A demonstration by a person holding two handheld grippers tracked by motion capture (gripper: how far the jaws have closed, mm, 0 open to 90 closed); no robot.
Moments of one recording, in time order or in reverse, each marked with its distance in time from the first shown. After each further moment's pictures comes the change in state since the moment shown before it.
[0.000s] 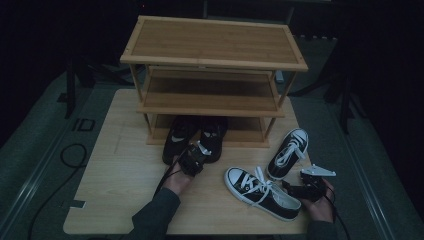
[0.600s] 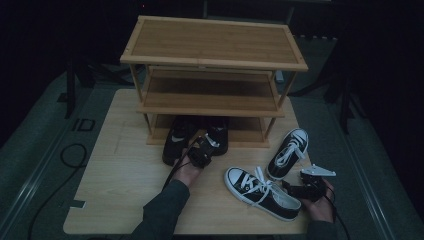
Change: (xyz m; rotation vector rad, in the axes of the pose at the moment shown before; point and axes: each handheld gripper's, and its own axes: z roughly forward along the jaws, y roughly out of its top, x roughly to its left) left arm 0.002 0.032 0.015 -0.023 0.012 -0.011; right arm 0.000 0.000 0.000 0.000 0.001 0.000
